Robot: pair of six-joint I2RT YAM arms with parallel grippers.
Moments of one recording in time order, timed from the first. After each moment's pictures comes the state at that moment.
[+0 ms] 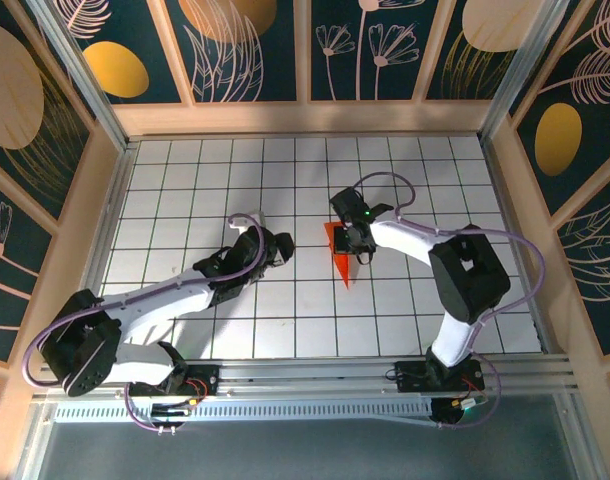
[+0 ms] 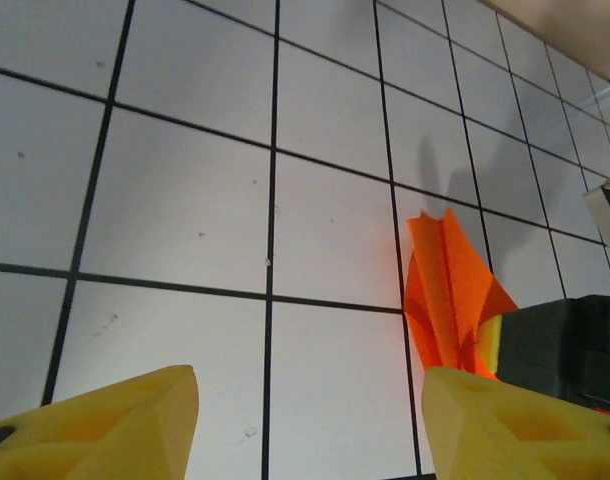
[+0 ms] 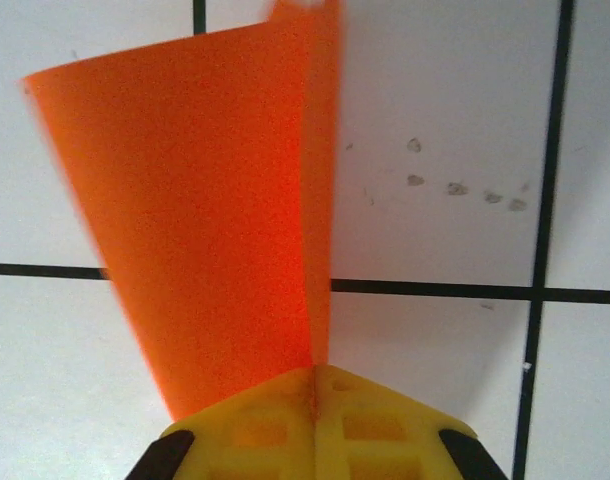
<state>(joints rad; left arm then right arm) -0.81 1.31 0.70 -0.04 -0.31 -0.90 0.61 1.74 1.12 -0.57 0.09 0.53</state>
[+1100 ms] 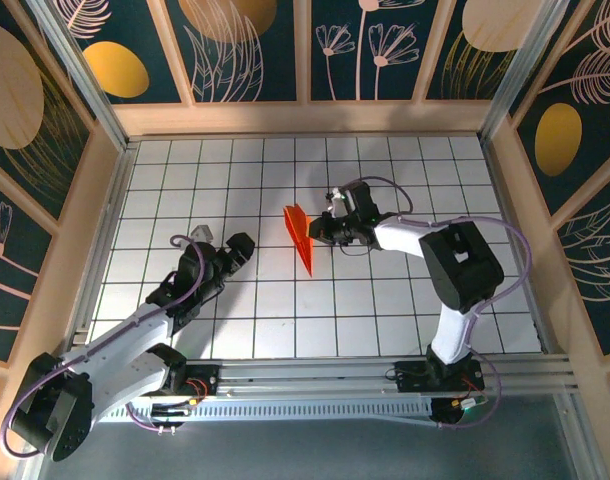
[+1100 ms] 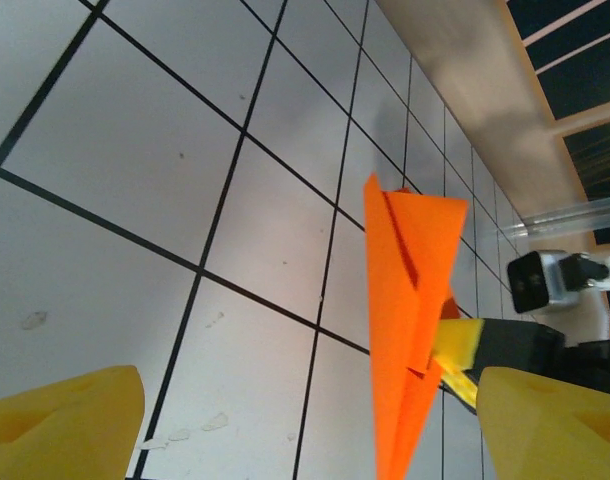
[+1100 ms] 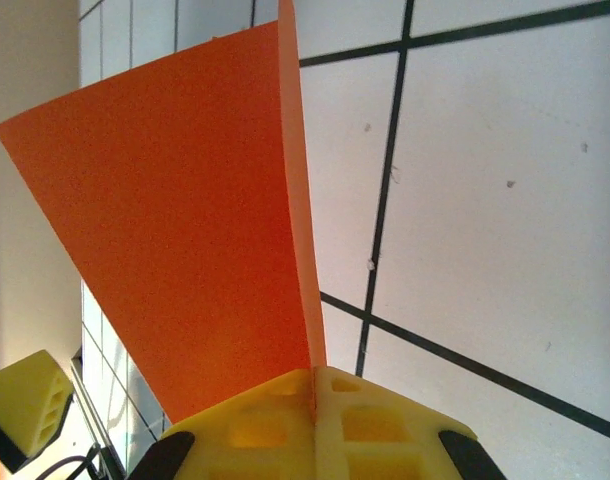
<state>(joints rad) -0.52 0.96 0.36 0.12 -0.07 -1.09 0.53 1.84 1.01 0.06 -0.58 0.72</state>
